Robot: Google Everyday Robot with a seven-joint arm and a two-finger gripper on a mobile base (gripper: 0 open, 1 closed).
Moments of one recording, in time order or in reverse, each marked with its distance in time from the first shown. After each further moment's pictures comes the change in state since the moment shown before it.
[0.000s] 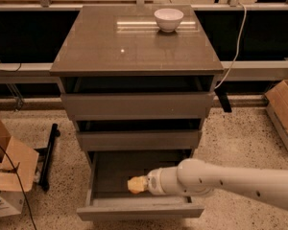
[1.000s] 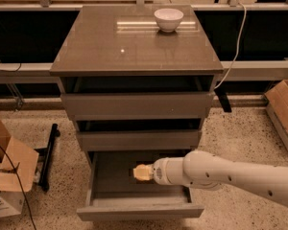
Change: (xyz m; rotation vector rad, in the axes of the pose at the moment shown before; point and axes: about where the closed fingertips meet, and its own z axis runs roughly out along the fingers) arm -0.044 0.004 -0.035 0.061 -0.071 -0.079
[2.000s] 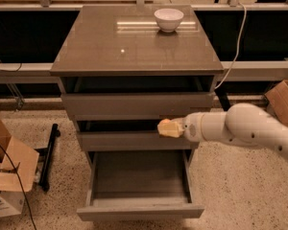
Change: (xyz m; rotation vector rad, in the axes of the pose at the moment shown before) arm -0.139 -0.014 -0.138 0.032 -0.161 -0.206
